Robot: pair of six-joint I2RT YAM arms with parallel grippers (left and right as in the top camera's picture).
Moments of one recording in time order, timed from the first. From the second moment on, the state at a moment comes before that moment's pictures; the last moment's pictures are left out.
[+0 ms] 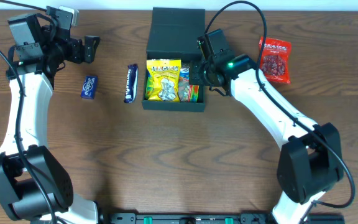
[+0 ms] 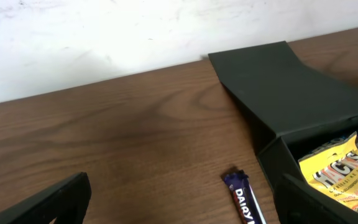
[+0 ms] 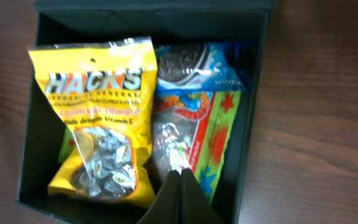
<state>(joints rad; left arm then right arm) 0.24 1.72 1.41 -0.35 0.51 0.30 0.47 1.90 1.53 -0.66 -0.08 0.49</state>
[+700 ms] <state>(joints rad) 0.24 1.72 1.41 -0.35 0.51 0.30 0.44 2.02 1.53 -0.80 0.04 0.55</state>
